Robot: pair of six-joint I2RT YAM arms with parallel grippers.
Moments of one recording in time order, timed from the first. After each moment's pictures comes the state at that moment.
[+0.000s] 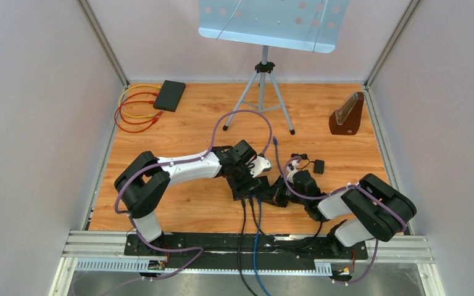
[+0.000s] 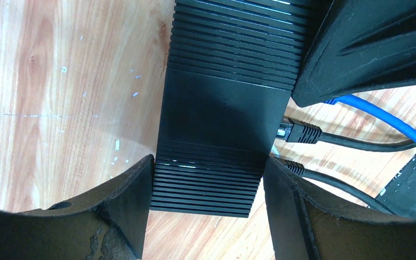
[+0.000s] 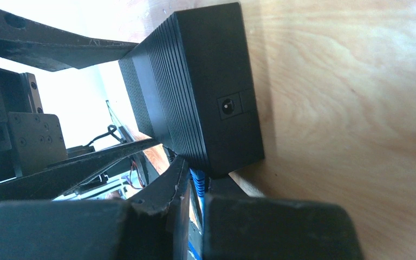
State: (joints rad) left arm -0.92 1.75 1.09 -0.51 0.19 0.19; right arm 0.66 1.48 0.15 0.79 -0.36 1.20
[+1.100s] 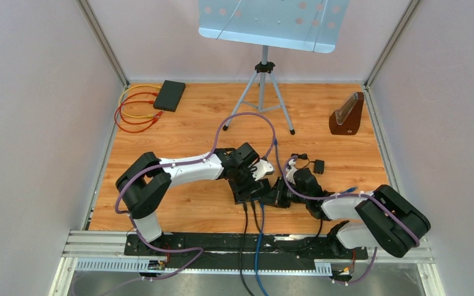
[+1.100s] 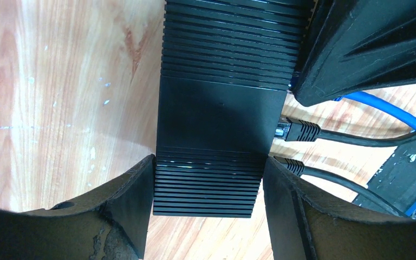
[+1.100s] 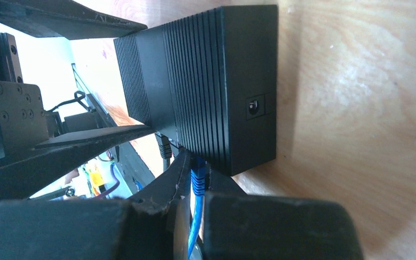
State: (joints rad) left arm -0.94 1.75 1.10 -0.53 0.20 0.18; right arm 0.65 1.35 0.19 0.56 -0.44 1.00
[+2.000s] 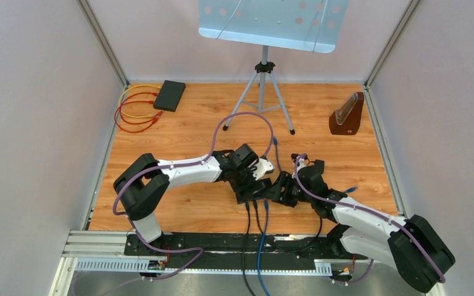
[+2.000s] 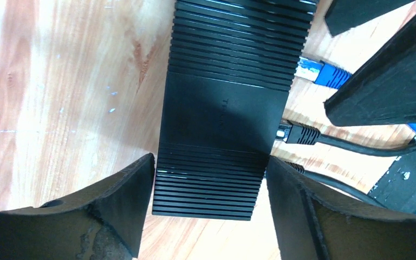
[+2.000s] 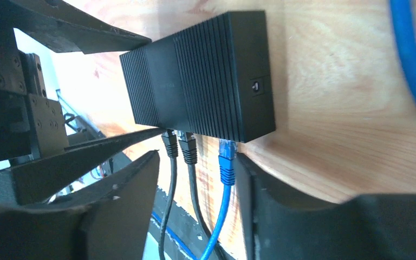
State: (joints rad) left arm -0.95 1.73 1.07 -0.45 0.20 0.14; right arm 0.64 1.04 0.24 0.13 -0.30 0.97
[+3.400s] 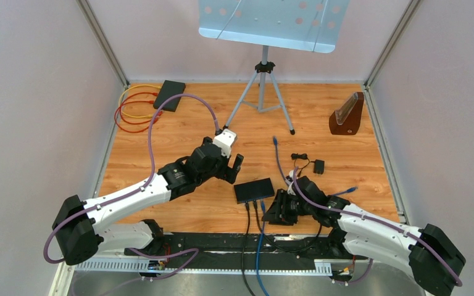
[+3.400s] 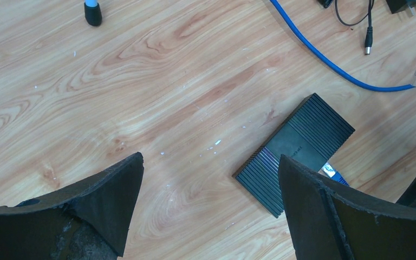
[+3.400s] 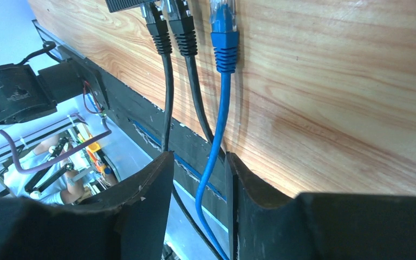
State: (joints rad) left arm -0.92 1.15 0.80 -0.22 -0.27 -0.21; right arm 0.84 0.89 0.26 -0.18 -0.36 1.11
